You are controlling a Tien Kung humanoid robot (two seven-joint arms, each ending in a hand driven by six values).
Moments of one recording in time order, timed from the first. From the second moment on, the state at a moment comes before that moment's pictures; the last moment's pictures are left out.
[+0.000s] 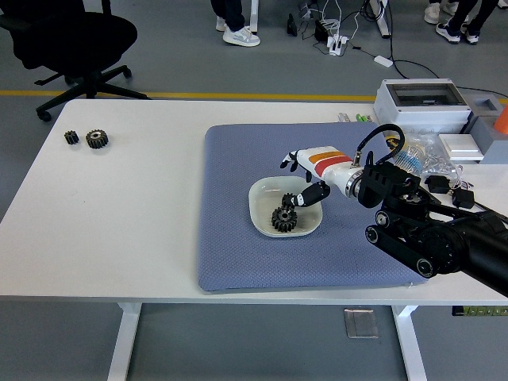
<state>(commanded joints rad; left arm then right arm) -0.11 0.00 -1.35 -0.18 0.95 0.31 0.06 1.03 -0.12 0.24 0.76 -1.58 -0.19 -0.02</state>
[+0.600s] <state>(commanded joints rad) -0.10 0.00 -1.36 -0.18 0.97 0.31 0.06 0.94 -0.20 0.55 0.79 -1.48 -0.23 0.00</state>
